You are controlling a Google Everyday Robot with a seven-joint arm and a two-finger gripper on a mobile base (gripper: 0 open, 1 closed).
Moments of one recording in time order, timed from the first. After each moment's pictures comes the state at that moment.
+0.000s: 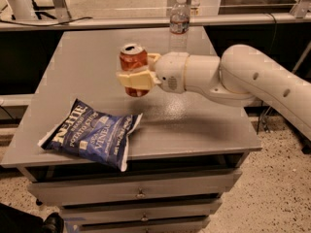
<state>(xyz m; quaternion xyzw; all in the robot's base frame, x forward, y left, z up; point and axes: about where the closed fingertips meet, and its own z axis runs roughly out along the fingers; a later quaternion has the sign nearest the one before) 0.567 0.063 0.923 -0.43 0.62 0.38 0.54</state>
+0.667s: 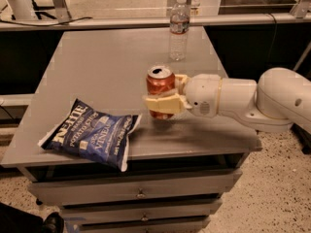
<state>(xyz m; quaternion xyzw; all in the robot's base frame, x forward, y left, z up) 0.514 -0.001 0.898 -0.43 0.63 0.38 0.53</state>
